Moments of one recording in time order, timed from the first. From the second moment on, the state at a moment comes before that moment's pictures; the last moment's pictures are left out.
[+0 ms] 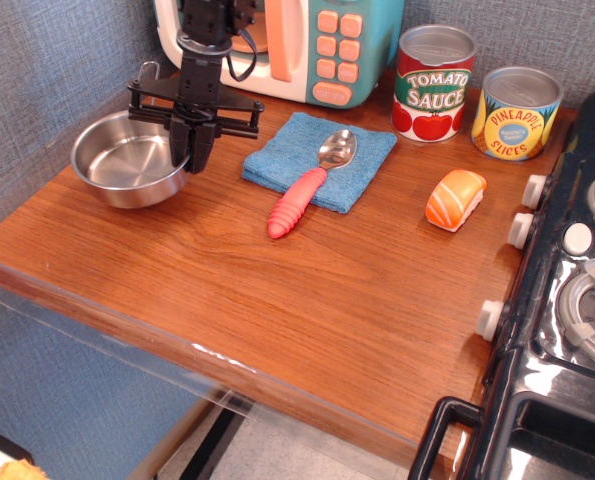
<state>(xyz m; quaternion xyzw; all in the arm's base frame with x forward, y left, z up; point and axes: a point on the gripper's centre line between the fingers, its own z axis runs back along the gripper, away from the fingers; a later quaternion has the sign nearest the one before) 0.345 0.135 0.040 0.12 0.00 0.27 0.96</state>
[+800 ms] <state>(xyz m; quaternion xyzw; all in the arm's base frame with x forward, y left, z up) 0.343 0.121 0.070 0.03 -0.09 0.18 0.98</state>
